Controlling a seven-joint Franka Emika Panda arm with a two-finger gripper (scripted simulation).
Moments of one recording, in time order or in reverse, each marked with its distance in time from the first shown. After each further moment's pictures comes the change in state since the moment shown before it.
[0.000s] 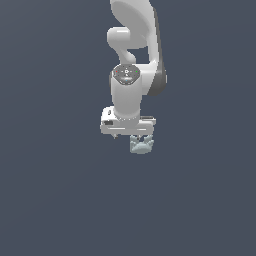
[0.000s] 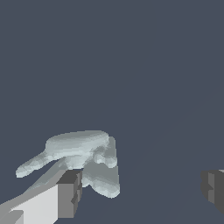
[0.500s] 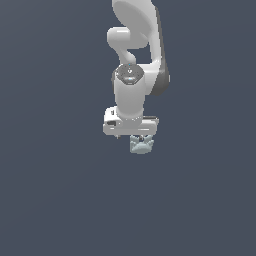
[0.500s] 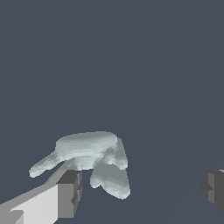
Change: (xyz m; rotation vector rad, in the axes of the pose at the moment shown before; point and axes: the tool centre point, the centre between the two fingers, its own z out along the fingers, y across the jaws) arm 0.002 -0.011 -0.002 0.011 0.004 -0.013
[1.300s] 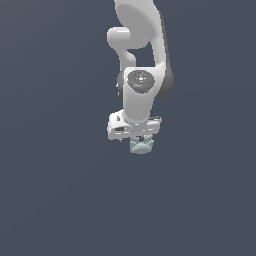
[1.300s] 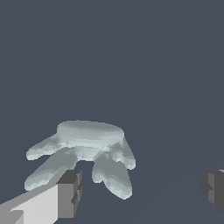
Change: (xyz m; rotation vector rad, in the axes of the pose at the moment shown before) arm -0.002 -0.011 0.010 -0.051 -0.067 -0.205
